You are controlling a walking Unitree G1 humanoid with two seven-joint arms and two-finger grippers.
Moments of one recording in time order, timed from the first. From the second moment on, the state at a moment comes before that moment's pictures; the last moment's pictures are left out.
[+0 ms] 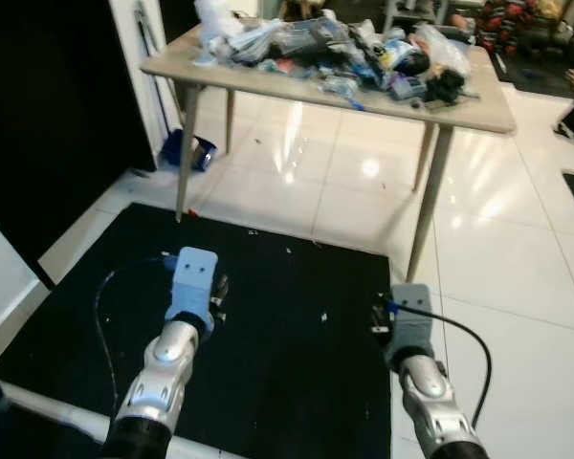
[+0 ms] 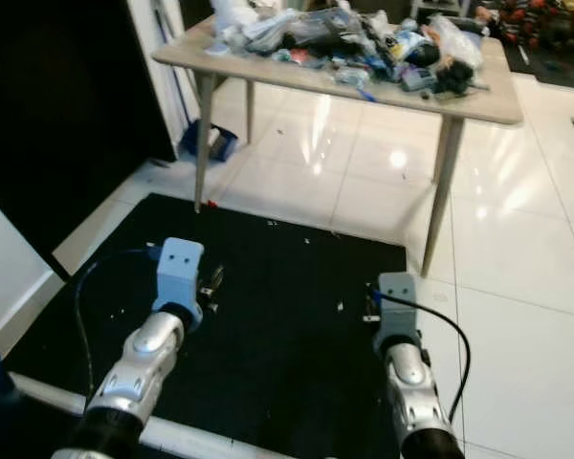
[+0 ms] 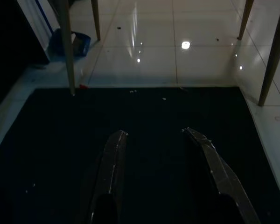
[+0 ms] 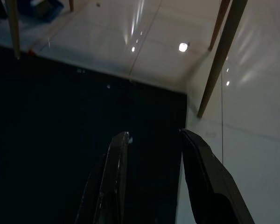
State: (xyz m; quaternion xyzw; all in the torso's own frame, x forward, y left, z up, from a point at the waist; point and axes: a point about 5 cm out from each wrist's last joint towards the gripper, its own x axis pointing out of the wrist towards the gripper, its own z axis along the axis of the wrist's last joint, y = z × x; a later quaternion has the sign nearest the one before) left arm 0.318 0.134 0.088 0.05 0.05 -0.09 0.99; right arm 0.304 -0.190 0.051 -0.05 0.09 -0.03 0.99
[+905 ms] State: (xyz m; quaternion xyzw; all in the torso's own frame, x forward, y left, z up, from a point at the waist) left arm 0.318 0.139 0.087 0.05 0.06 -0.08 0.99; right arm 0.301 -0.184 0.046 -0.04 0.10 -0.03 0.99
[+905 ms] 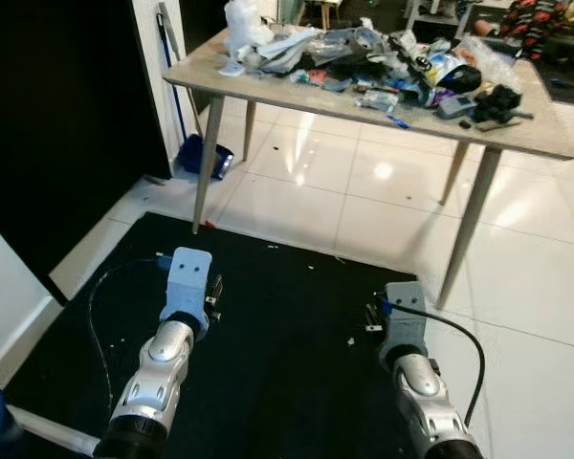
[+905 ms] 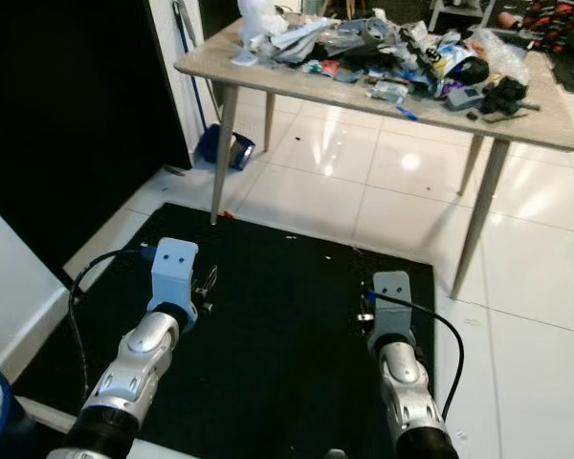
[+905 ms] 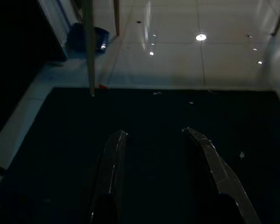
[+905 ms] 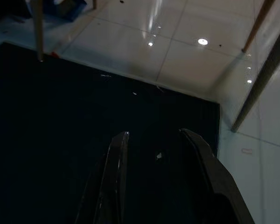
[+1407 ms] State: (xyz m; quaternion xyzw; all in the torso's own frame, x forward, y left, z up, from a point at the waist) left arm 0.318 0.139 0.085 0.05 0.06 -0.08 0.99; right arm 0.302 -0.185 0.048 -0.05 0.09 -0.03 0.99
